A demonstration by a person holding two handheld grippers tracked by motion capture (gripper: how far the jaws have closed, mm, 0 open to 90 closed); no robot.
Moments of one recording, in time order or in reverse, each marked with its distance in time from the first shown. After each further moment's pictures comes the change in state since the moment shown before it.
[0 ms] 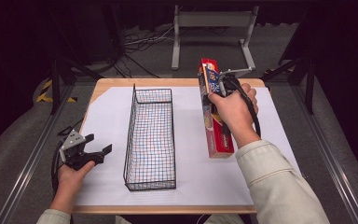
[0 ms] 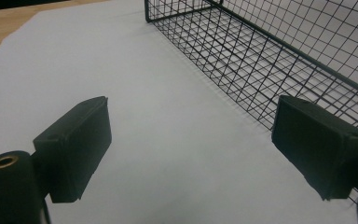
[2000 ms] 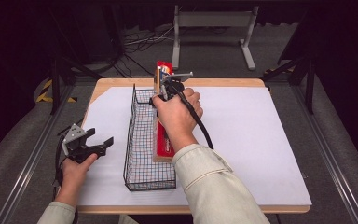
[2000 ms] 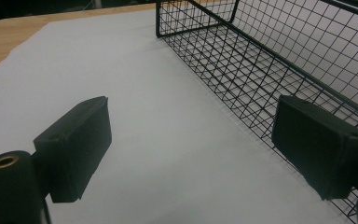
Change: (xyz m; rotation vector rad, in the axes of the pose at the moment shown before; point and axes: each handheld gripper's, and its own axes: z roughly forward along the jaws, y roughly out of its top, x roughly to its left) left arm 0.007 0.010 0.014 -0.033 0.017 -0.038; right arm 0.140 -0.025 0.034 -0.009 0.071 0.032
